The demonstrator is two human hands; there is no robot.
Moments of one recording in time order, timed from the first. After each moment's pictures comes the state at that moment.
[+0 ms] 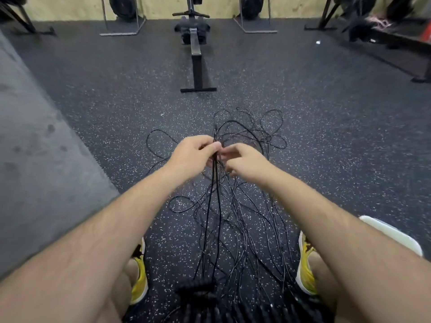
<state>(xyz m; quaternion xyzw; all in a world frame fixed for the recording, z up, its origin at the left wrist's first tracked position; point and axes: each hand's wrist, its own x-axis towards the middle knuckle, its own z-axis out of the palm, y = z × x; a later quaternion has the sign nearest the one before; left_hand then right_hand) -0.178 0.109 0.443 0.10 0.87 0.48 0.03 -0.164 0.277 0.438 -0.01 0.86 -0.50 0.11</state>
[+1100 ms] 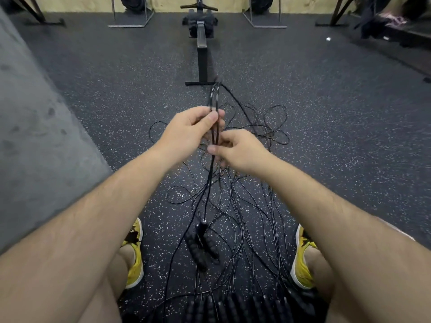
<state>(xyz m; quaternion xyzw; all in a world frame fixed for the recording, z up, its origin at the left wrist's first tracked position) -0.158 0.120 0.465 0.14 0.76 0.63 -0.01 -0.140 0.276 0.460 -0.11 0.89 -0.43 0.06</state>
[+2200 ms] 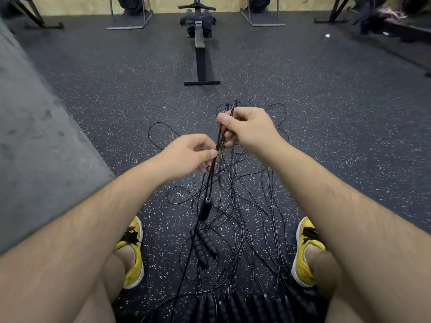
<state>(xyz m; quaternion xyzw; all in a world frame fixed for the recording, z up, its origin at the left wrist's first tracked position) -0.145 0.115 0.445 0.12 0.87 0.47 0.13 -0.163 0.293 0.468 -0.06 0.79 -0.61 -0.03</state>
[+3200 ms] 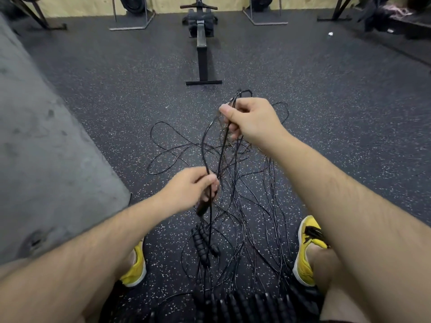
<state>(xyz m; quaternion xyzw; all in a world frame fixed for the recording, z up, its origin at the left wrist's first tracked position) -0.103 0.117 0.394 0.09 0.88 0.44 0.15 -0.168 0.299 0.479 -0.07 0.80 -0.59 -0.05</state>
